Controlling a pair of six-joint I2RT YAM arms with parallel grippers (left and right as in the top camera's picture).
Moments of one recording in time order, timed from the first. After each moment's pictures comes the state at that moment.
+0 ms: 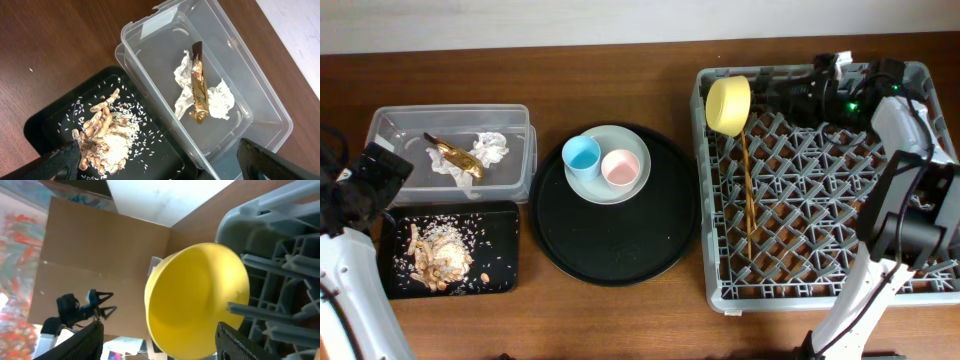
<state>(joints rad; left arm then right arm) 0.53 1.37 1.40 -0.98 -0.01 -0.48 -0.34 2.26 1.78 -0.79 -1.49 0.00</state>
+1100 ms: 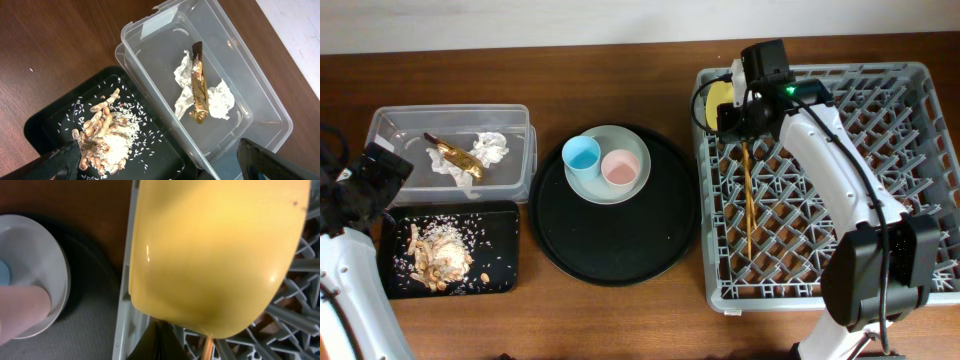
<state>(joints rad) 0.53 1.37 1.40 -0.98 -0.01 -0.48 0.18 1.87 1.62 -0.87 -0.09 0.11</state>
